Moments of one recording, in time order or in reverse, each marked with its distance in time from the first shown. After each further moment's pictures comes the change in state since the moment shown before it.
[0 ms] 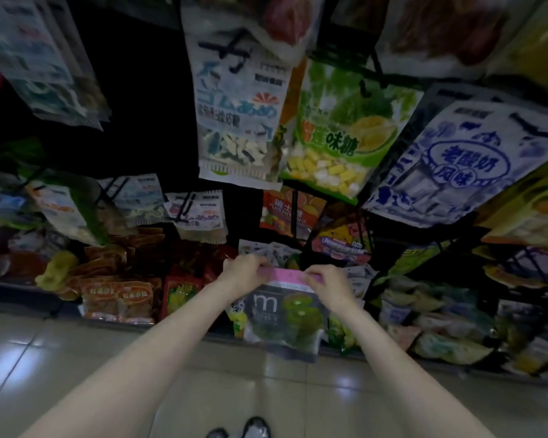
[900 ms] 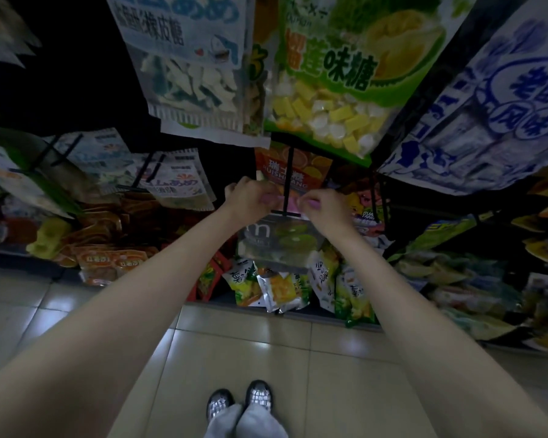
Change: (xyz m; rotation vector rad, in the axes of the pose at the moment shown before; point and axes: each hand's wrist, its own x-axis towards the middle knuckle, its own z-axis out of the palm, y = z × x) left_hand 0.099 0.015 -0.012 0.064 0.194 0.027; right_hand 0.098 0.007 -0.021 0.040 0.111 -0.039
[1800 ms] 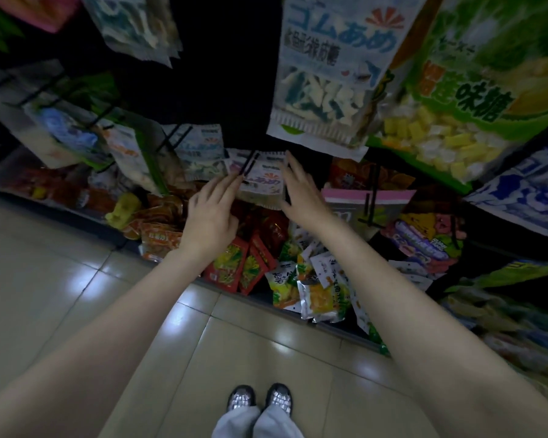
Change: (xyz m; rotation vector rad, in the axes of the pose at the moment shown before) left_hand -0.137 -0.127 -0.043 0.099 0.472 -0.078; right_hand 0.019 -0.126 0.096 -0.252 -0.208 -0.427
